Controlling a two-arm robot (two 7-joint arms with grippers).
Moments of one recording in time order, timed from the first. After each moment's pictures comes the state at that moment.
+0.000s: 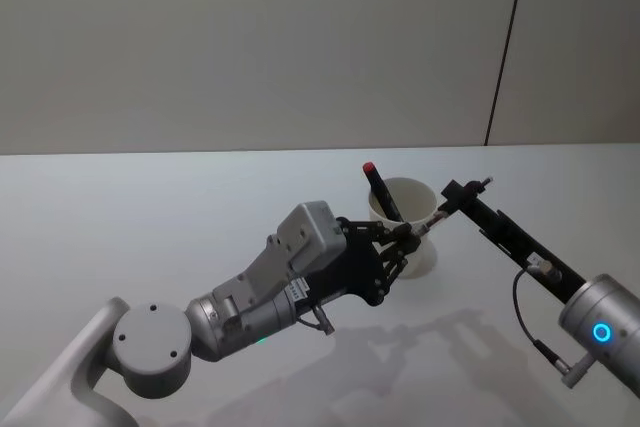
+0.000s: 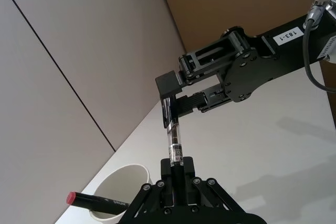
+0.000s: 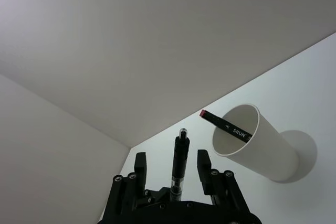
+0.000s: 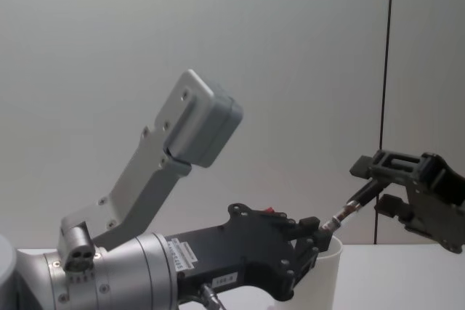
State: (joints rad) left arm -0.29 0.27 0.44 -1.35 -0.05 -0.24 -0.62; right arm -0.05 0.17 -0.13 -1.77 1.03 0.39 0.14
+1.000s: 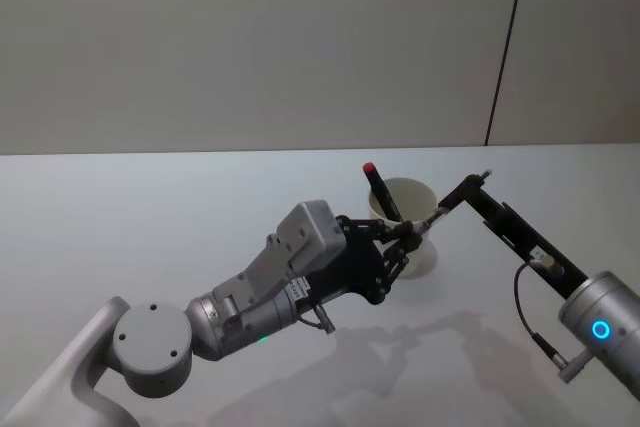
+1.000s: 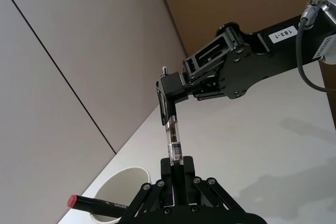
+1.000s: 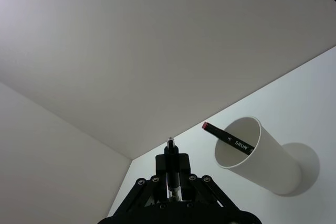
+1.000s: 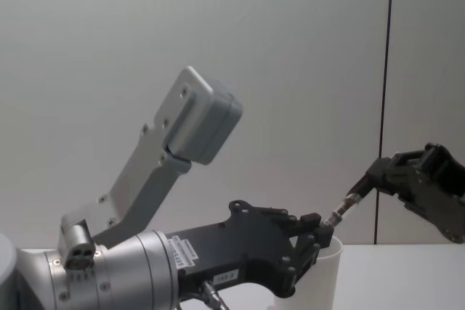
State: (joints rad) left arm -0.29 0.27 0.44 -1.35 -0.05 -0.24 -0.62; right arm -0.05 0.18 -0.15 -1.77 1.05 0.30 0.14
